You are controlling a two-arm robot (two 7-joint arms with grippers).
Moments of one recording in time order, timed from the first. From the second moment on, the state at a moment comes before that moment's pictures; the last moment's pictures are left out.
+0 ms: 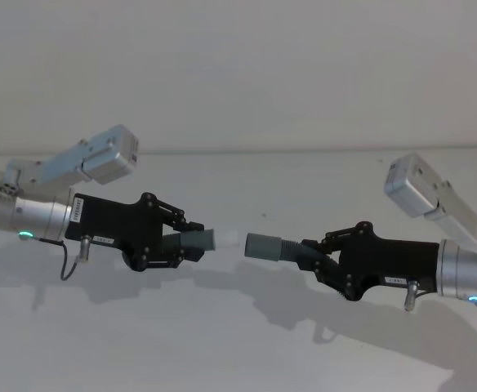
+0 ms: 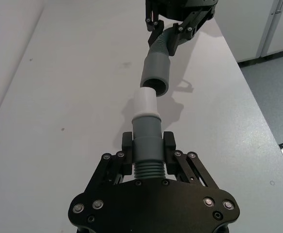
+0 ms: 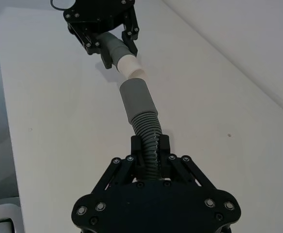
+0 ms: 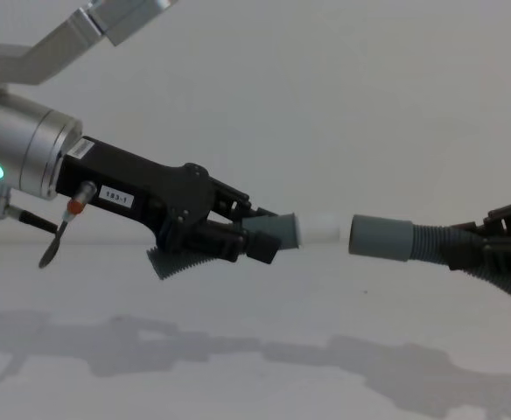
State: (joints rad) left arm -0.86 0.50 0.77 -1.17 -0.38 -0.03 -1.21; right arm 0.33 0.75 -0.42 -1.70 0.41 0.25 0.79
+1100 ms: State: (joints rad) left arm -0.88 0.49 0.80 -1.16 -0.40 -0.04 -1.21; right arm 0.36 0.76 -0.44 -1.69 0.44 0.24 0.79
